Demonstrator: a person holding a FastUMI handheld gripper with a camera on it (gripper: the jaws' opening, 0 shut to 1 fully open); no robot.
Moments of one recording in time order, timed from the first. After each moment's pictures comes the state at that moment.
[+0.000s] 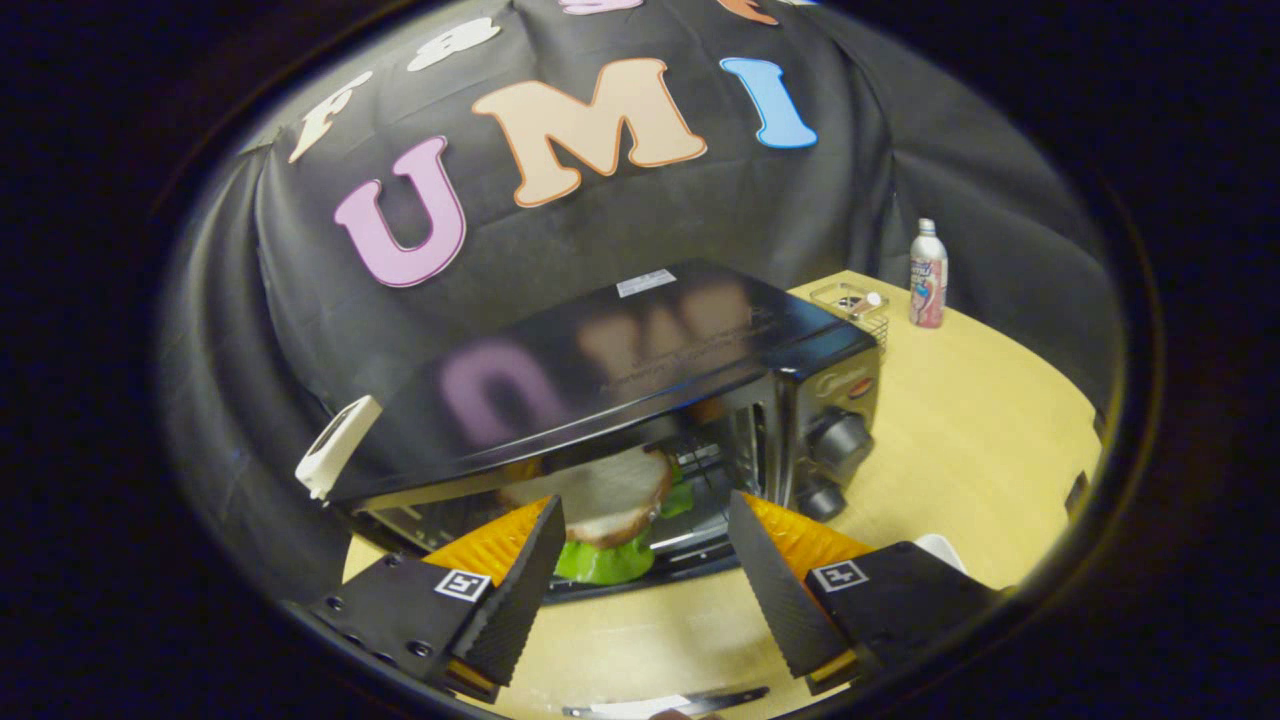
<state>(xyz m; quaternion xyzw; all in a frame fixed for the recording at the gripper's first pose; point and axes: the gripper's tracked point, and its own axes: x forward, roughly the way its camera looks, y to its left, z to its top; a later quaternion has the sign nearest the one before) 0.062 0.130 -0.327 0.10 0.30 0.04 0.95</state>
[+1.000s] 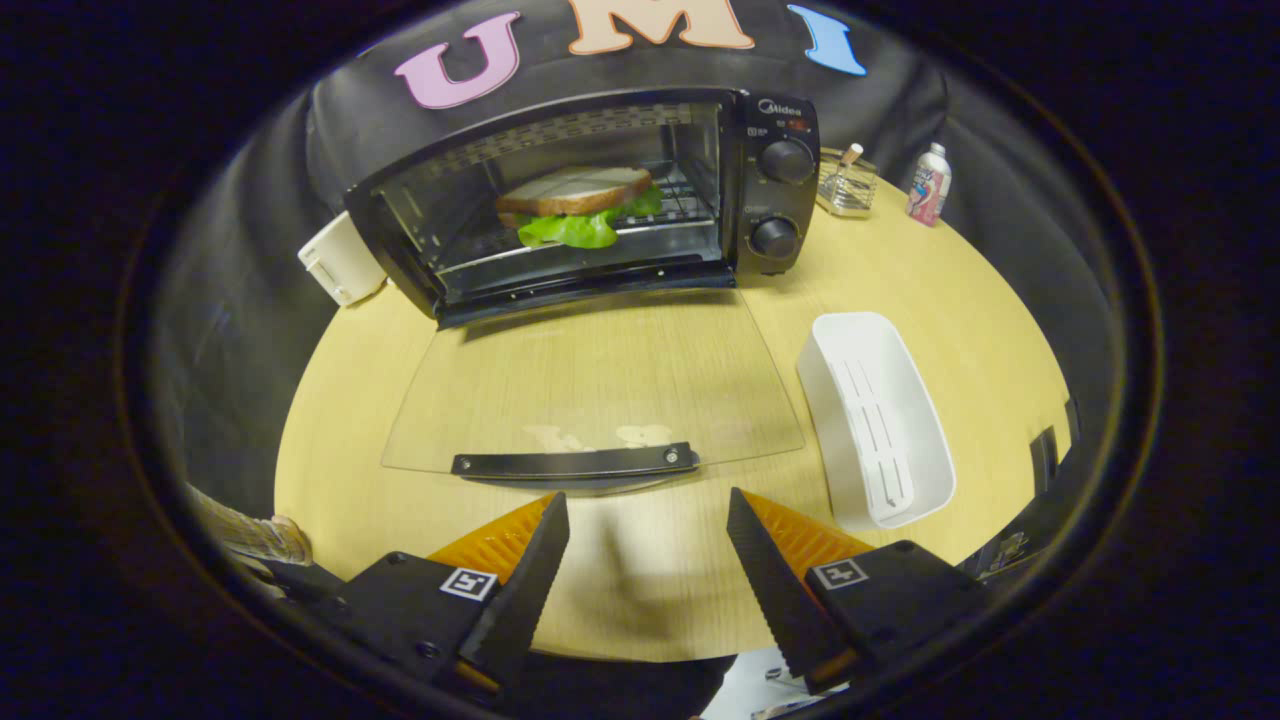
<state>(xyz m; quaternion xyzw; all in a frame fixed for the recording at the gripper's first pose) -0.101 0.087 -0.438 -0.02 0.50 0.08 0.86</state>
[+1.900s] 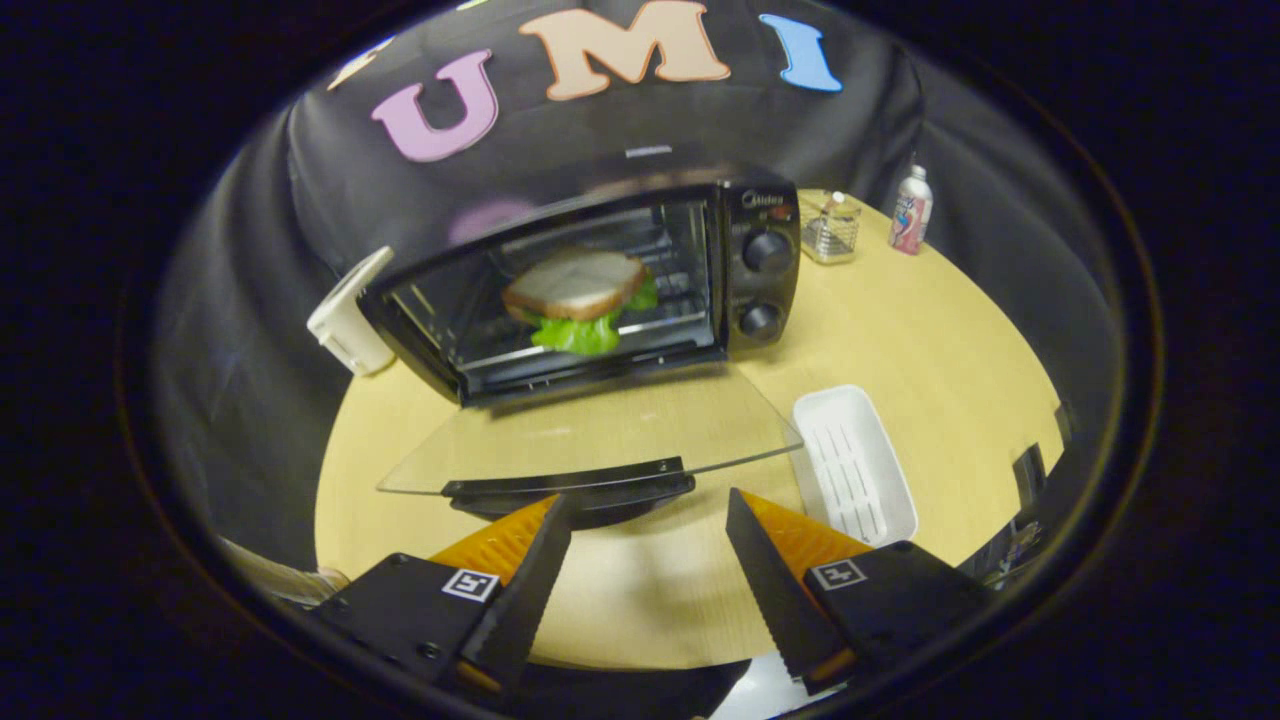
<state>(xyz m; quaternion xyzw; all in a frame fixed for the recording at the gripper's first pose) -0.053 0.103 -0.354 0.03 0.43 0.07 0.90</state>
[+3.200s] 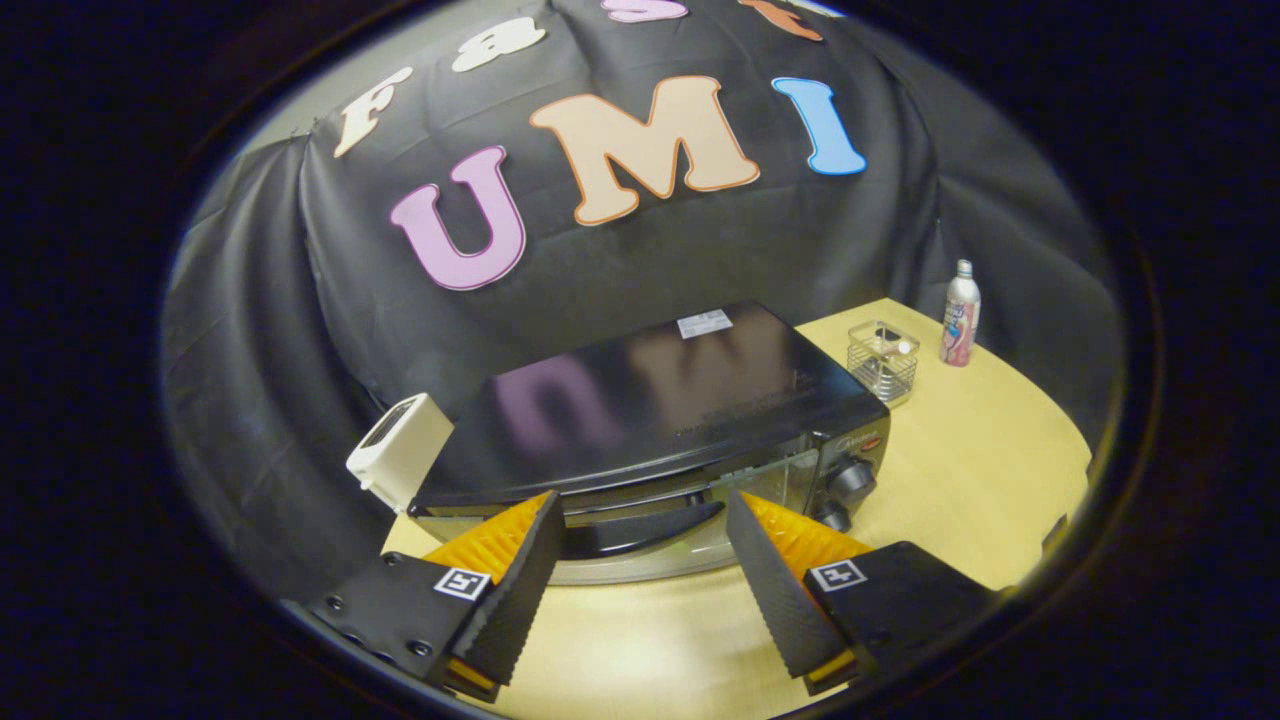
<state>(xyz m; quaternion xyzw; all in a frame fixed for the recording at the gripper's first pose) 0.080 0.162 -0.287 0.09 0.27 0.10 0.95</state>
